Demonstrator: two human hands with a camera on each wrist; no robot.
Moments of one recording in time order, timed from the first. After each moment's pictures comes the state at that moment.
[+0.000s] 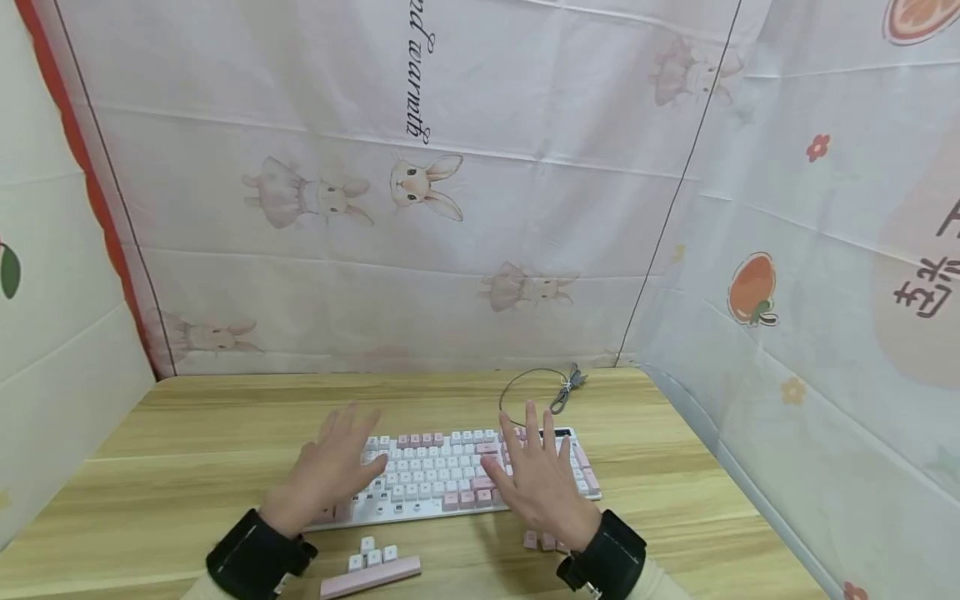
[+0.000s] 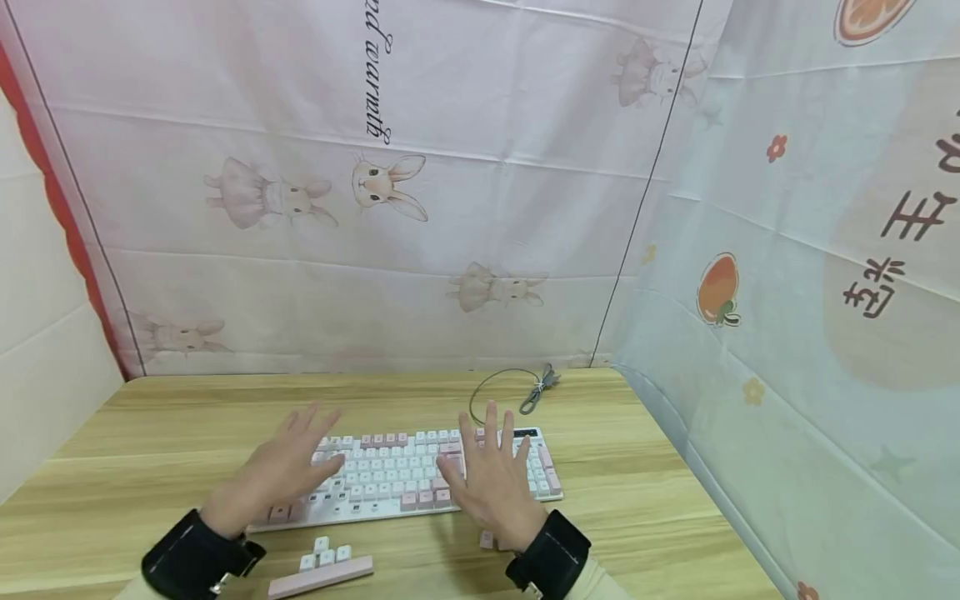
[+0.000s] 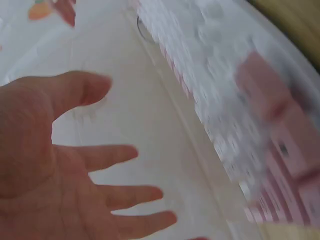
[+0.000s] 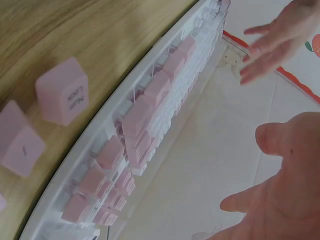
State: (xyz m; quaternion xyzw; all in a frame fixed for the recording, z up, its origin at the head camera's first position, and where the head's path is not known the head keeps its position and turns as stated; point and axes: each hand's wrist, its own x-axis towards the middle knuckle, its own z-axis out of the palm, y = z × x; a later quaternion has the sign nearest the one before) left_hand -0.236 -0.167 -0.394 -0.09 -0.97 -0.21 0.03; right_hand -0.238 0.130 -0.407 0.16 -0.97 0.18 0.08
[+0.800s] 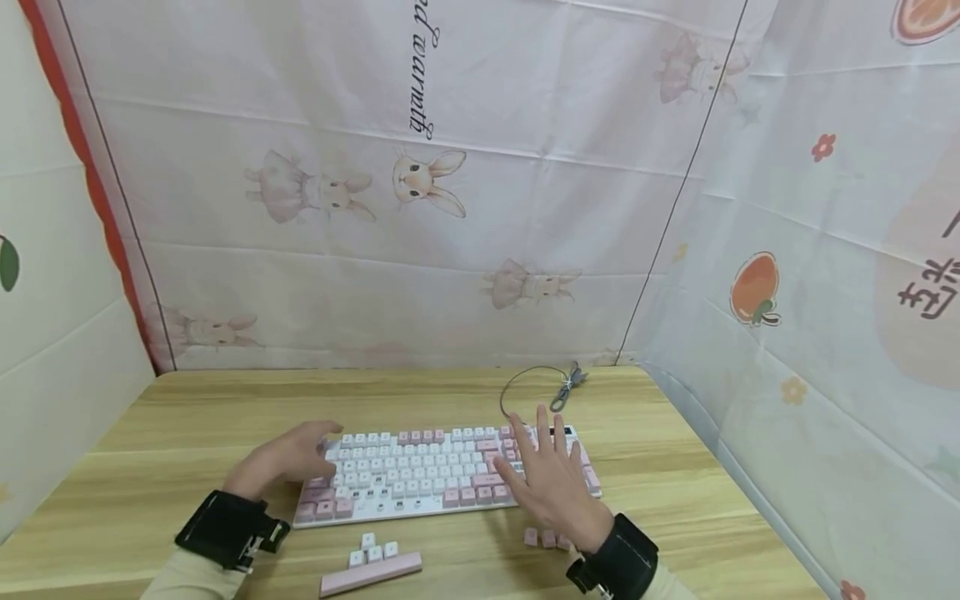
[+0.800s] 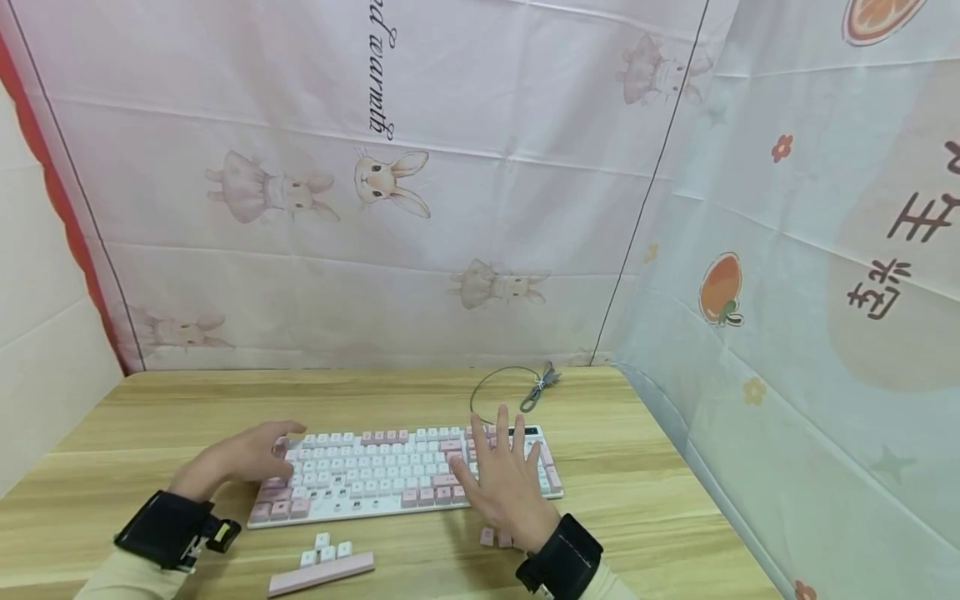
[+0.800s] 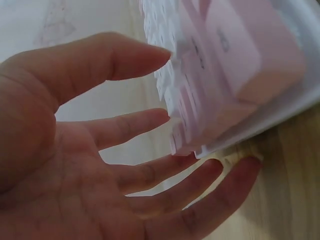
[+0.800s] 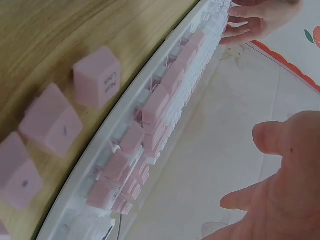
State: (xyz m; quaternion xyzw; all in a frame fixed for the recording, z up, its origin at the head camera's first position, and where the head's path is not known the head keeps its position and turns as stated) left_hand -0.269 -0.235 -0.406 -0.10 -0.94 -0.29 -0.11; right_hand -0.240 0.142 -0.412 0.15 -0.97 0.20 0.06
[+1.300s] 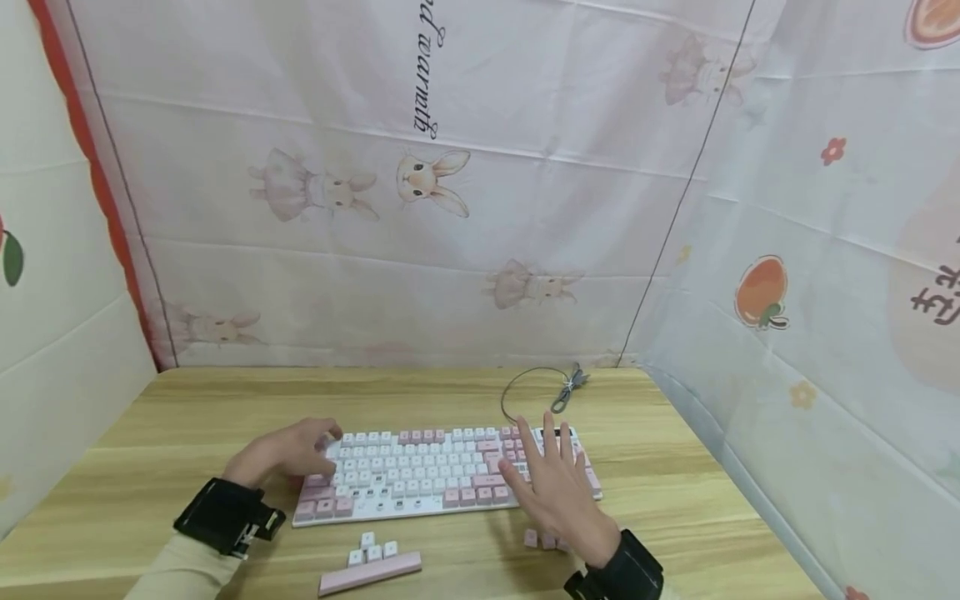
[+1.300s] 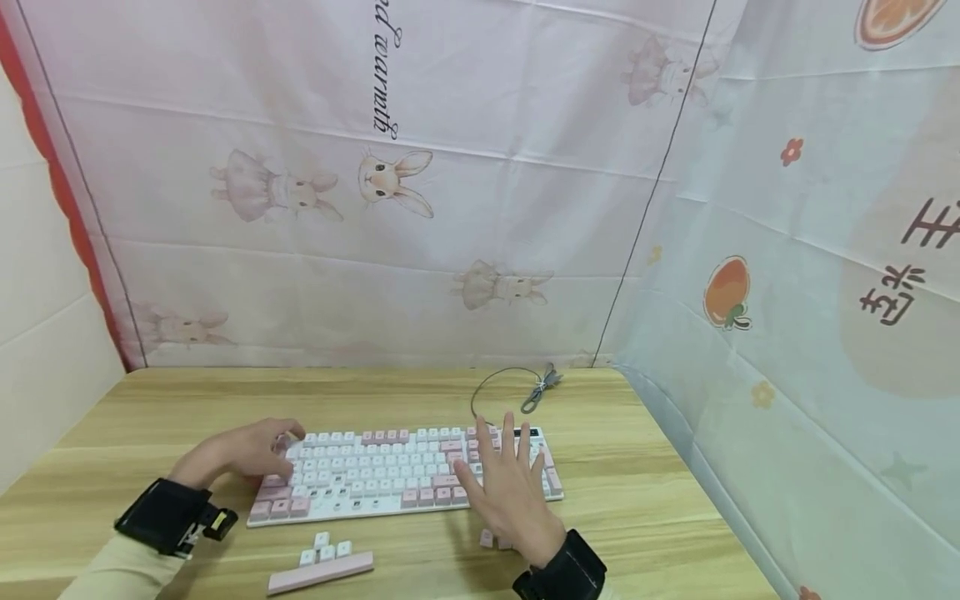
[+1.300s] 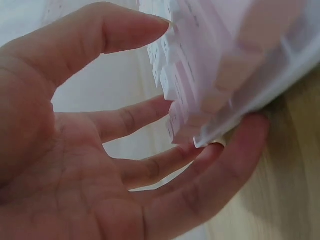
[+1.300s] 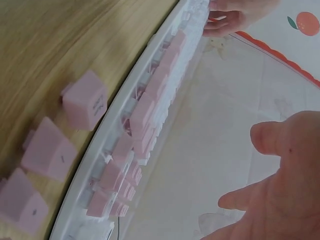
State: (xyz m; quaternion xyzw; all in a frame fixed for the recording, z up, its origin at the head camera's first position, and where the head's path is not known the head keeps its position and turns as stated) left_hand -0.279 -0.243 -0.407 -0.11 -0.94 -0.28 -0.14; right_hand -0.232 0.147 -0.415 0.14 -0.96 0.22 0.07
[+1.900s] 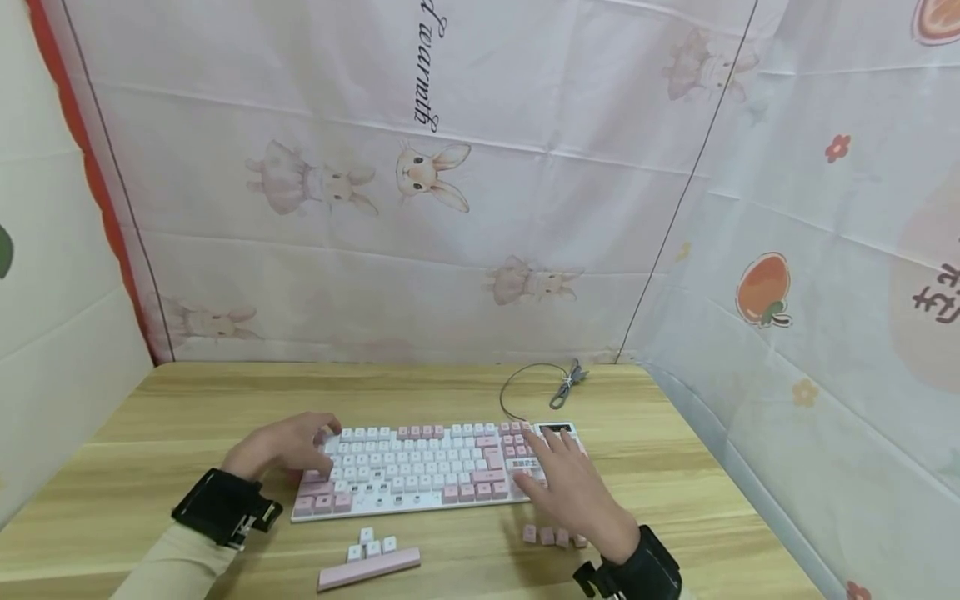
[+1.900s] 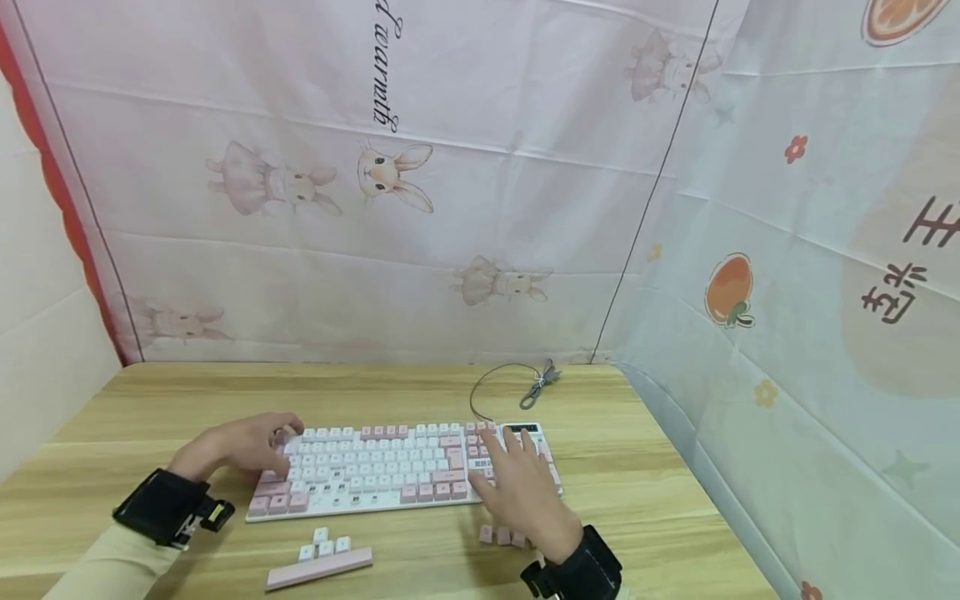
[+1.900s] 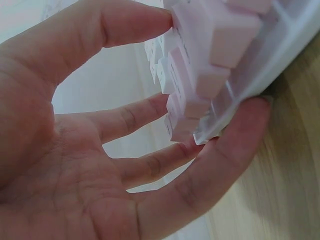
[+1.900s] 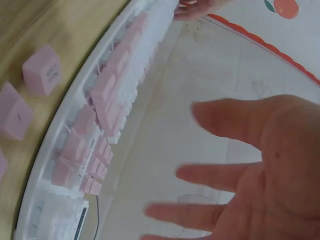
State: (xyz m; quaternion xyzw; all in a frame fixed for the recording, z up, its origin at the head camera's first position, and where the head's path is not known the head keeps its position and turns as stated) left_hand -0.280 -0.243 -0.405 -0.08 -0.94 -0.30 -0.16; right_hand -0.225 0.165 -0.393 0.20 -0.96 0.21 0.05
